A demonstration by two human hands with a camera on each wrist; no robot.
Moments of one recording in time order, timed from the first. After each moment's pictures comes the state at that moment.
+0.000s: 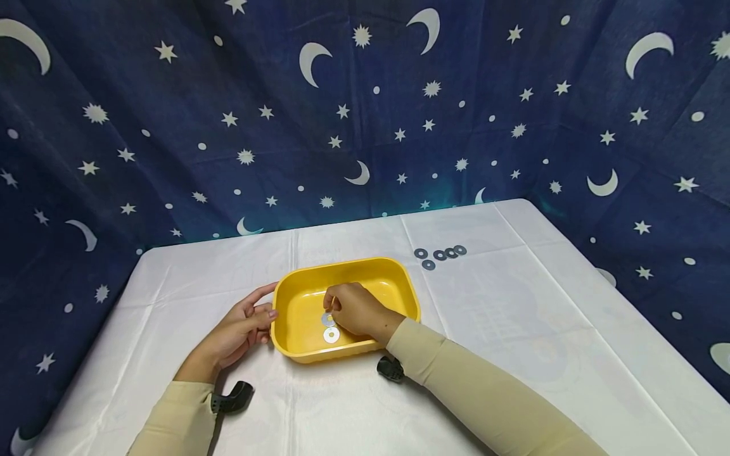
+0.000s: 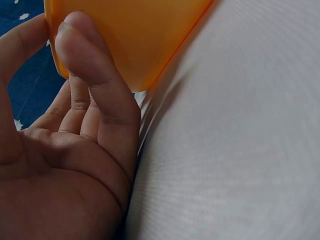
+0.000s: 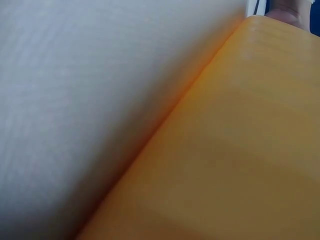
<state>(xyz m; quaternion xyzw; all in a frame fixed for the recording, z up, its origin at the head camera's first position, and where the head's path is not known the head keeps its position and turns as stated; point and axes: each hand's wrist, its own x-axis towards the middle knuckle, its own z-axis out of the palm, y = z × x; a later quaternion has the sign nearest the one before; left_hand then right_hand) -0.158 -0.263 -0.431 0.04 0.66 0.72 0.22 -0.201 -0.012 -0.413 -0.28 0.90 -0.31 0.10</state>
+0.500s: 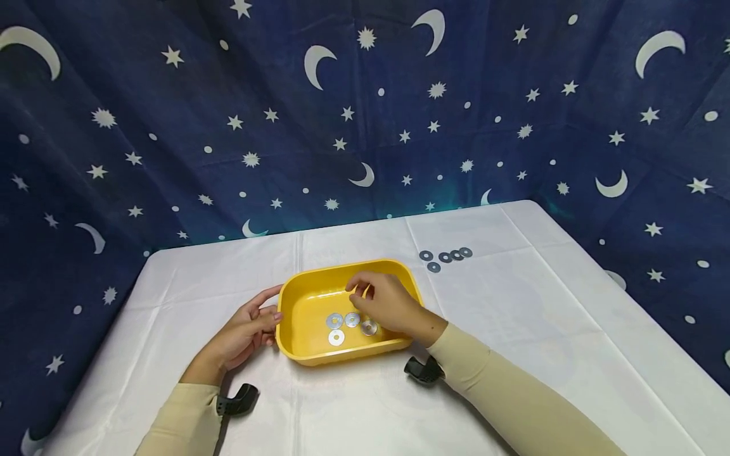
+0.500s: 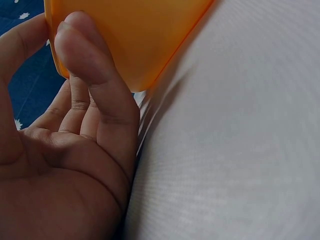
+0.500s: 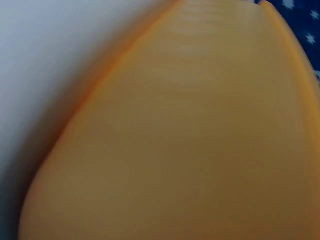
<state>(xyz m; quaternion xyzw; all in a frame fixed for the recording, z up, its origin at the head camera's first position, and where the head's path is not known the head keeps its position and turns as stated) -0.158 -0.264 -0.433 0.05 0.65 0.73 0.22 -0.198 0.031 -0.394 -0.26 0.86 -0.43 0.03</state>
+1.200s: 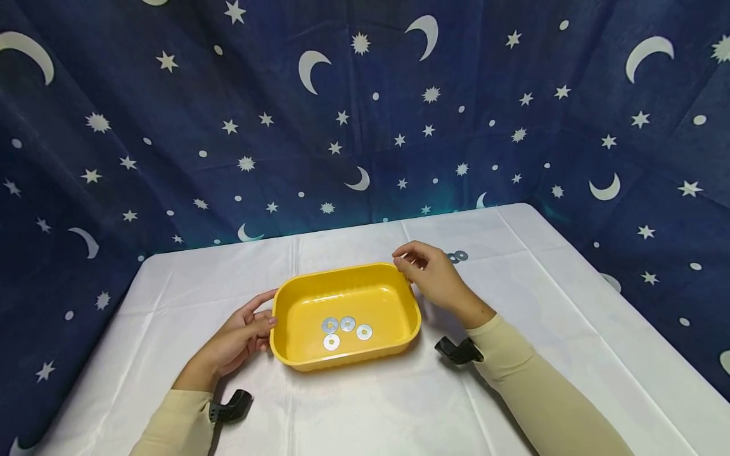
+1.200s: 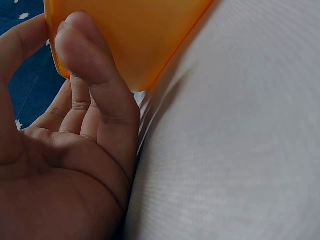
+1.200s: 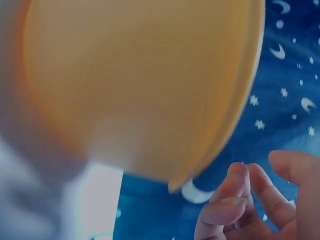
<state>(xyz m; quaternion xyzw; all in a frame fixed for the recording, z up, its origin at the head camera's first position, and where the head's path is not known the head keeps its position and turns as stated) -0.157 -0.263 -0.433 0.05 0.66 0.71 0.22 -0.226 0.110 -0.375 -0.17 0.85 -0.50 -0.01</state>
